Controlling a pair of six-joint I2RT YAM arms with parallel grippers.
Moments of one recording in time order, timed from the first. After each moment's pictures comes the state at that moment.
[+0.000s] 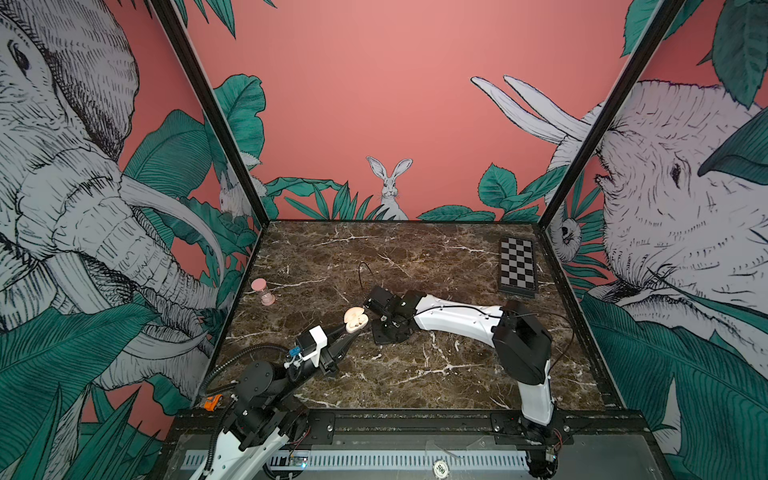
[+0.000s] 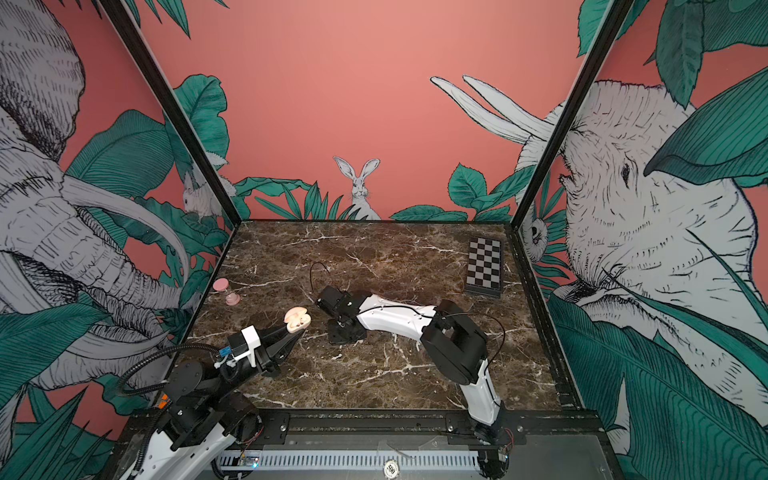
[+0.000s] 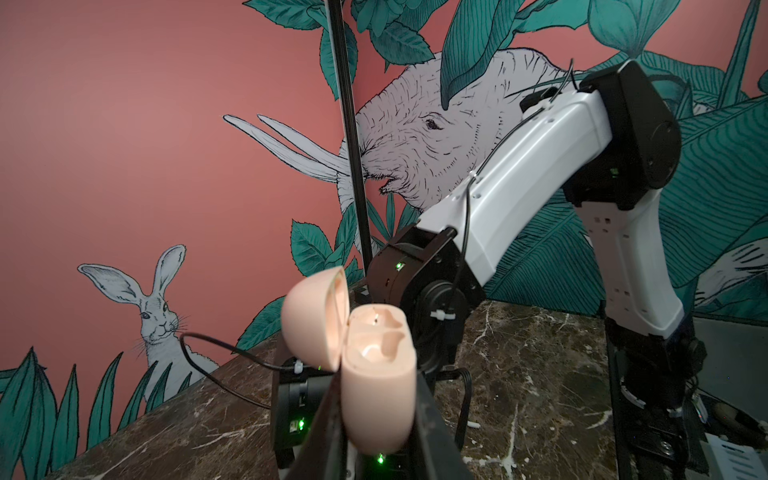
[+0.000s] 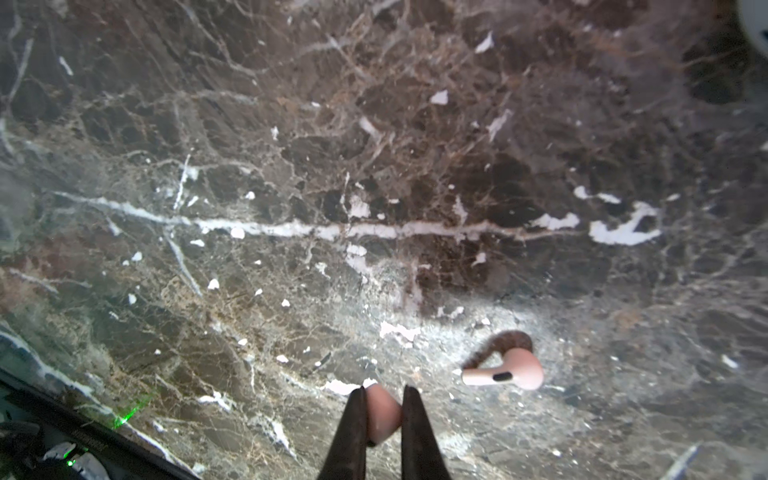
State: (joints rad) left arm -0.66 0.09 0.31 0.04 0.36 0.03; right arm 1.04 1.97 1.47 -0.72 -0.05 0.79
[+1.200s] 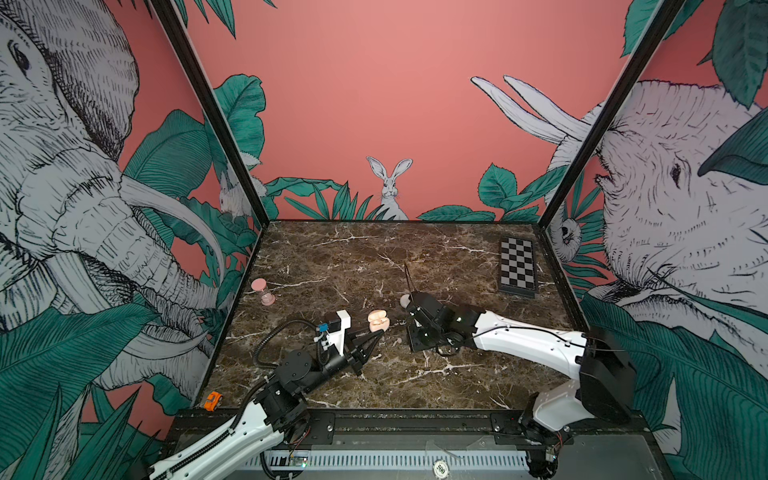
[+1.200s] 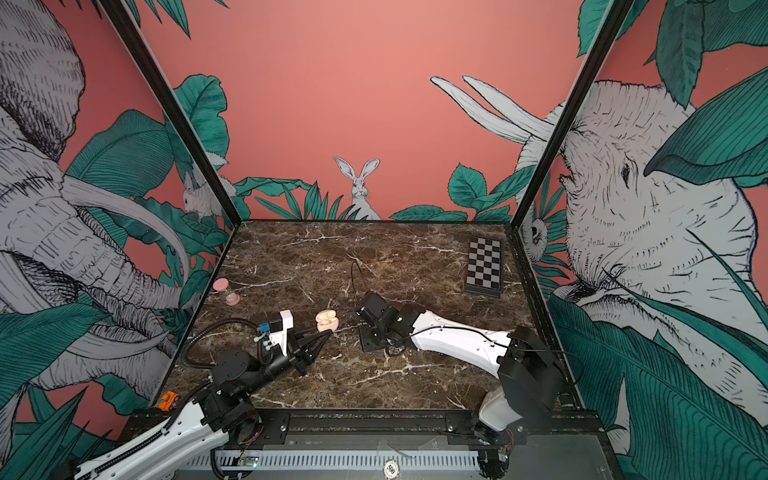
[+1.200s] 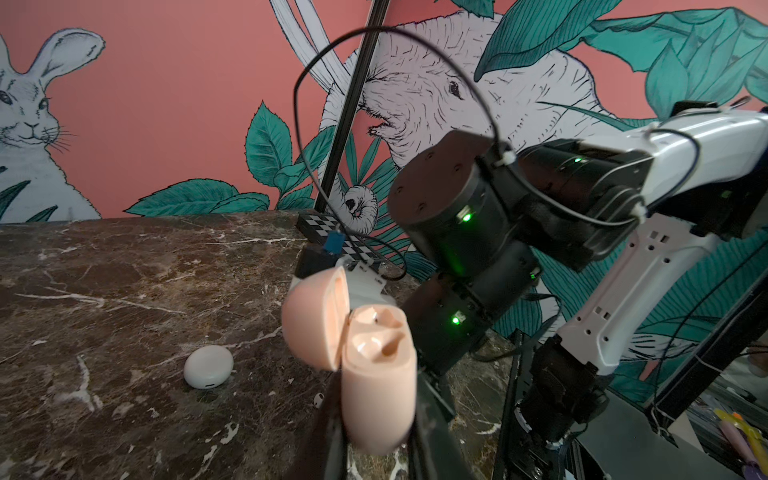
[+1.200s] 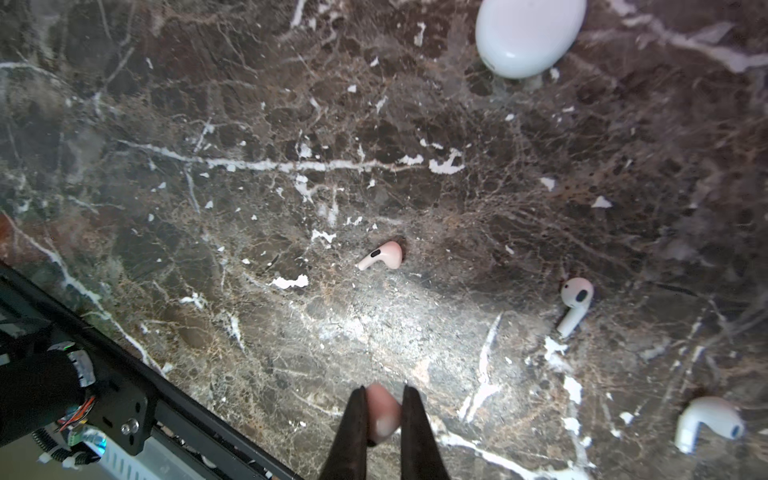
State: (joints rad) left arm -0.89 0.40 0.13 0.39 0.10 -0.38; right arm 1.00 1.48 1.05 -0.60 0.01 0.65
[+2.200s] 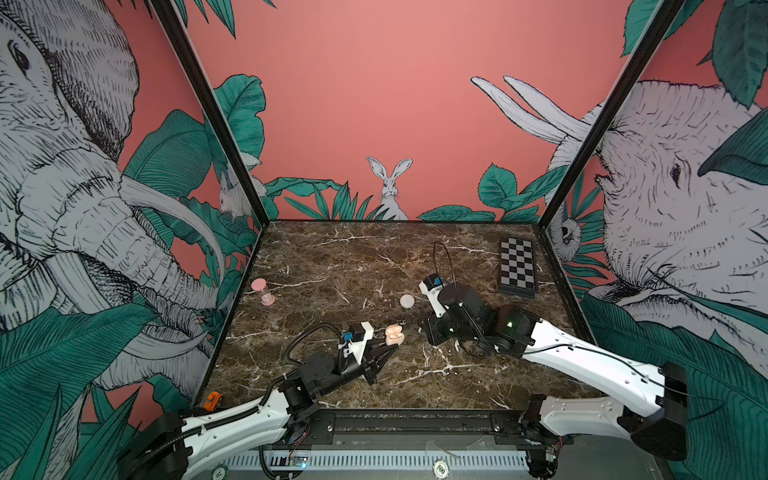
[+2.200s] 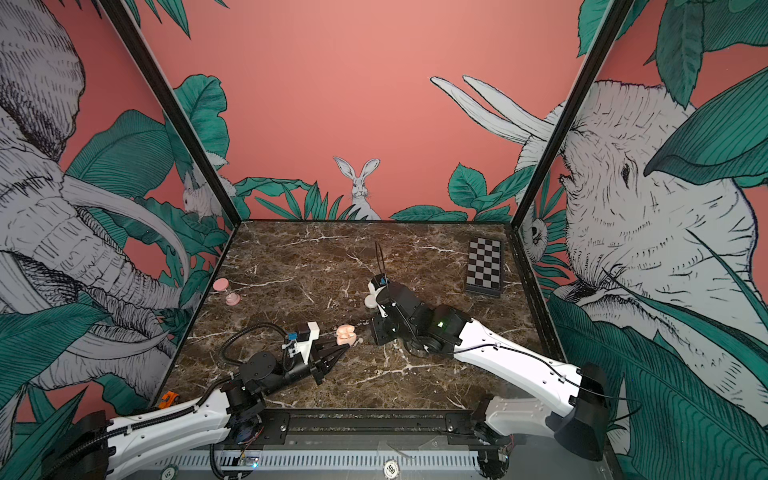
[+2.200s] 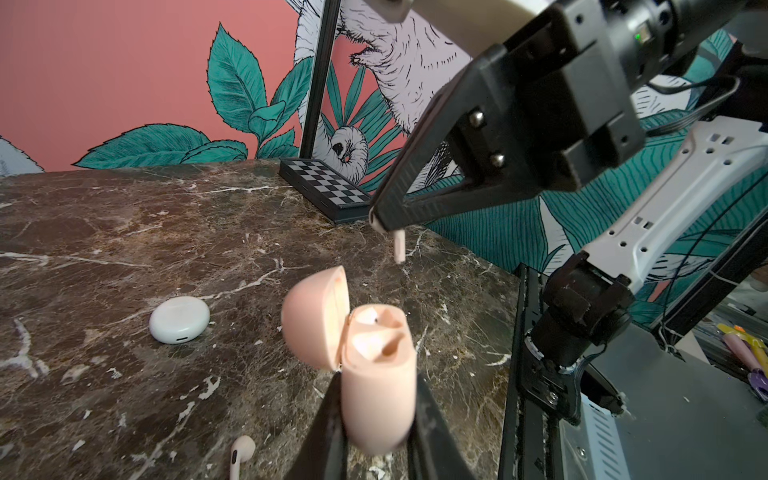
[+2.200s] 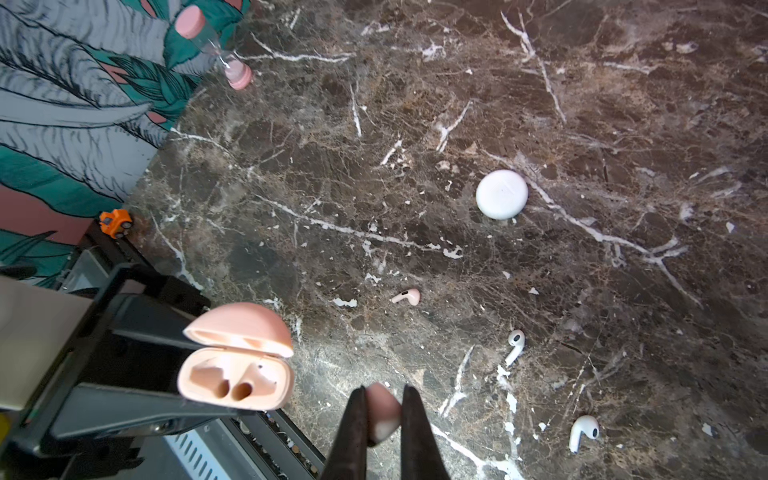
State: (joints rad) left arm -1.01 0.71 0.04 0.68 0.11 -0.30; right arm 1.00 1.19 1.09 -0.65 0.04 0.47
